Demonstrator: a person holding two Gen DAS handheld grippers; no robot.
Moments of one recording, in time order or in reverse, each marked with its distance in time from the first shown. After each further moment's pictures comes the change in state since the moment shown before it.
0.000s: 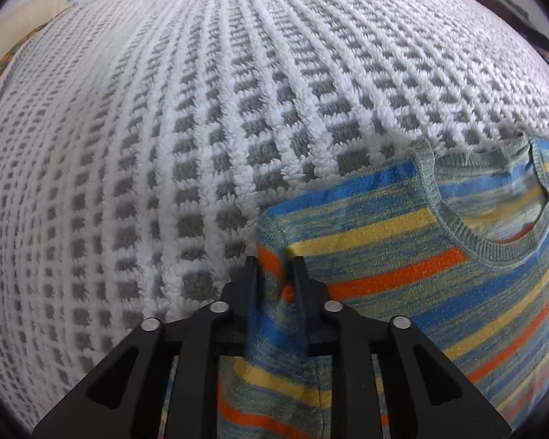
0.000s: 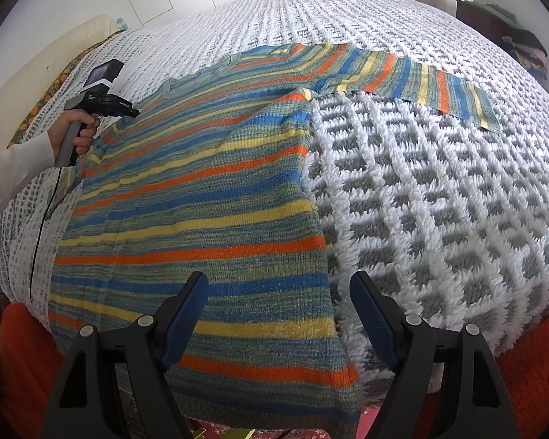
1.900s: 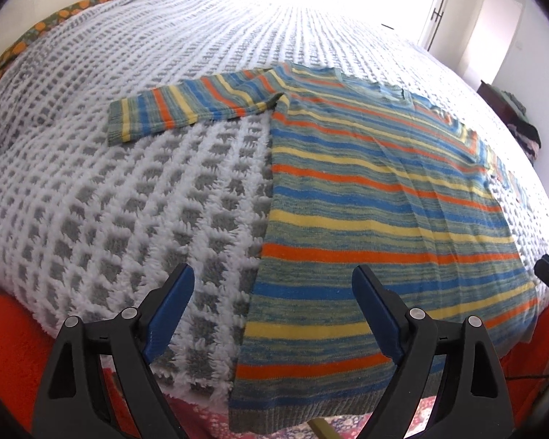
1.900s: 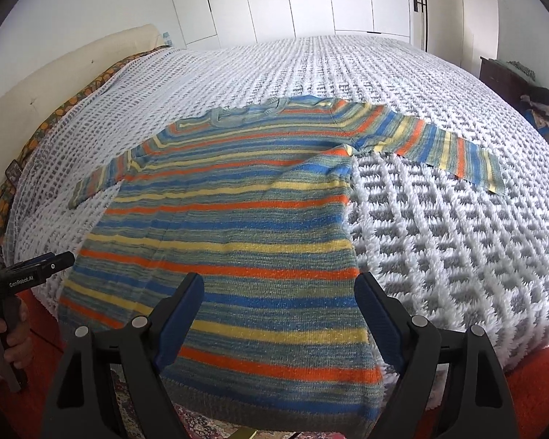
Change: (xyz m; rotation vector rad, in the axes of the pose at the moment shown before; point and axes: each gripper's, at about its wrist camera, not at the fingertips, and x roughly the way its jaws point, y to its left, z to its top) left arm -0.175 -0.053 -0.312 -0.346 -0.192 -0.083; right arm -0.034 0.041 -0.017 -0.163 -0.186 0.026
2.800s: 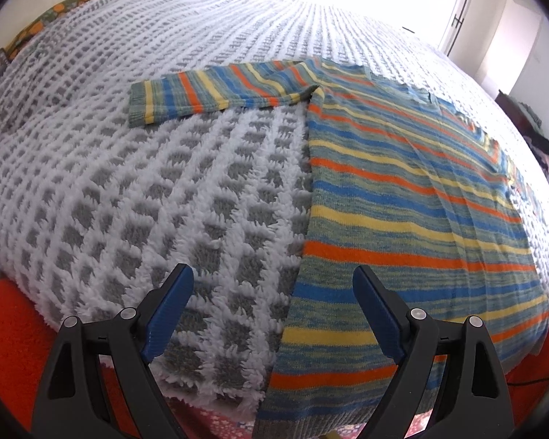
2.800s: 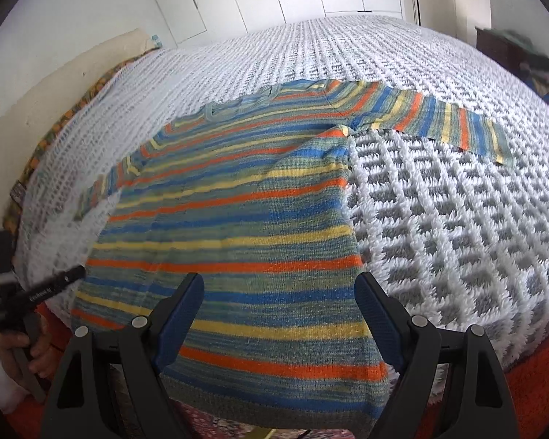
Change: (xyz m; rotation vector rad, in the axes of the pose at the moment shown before) left arm 0.012 0.024 -0.002 -0.062 0.009 0.043; right arm 0.006 -0.031 0.009 0.151 0.047 0.093
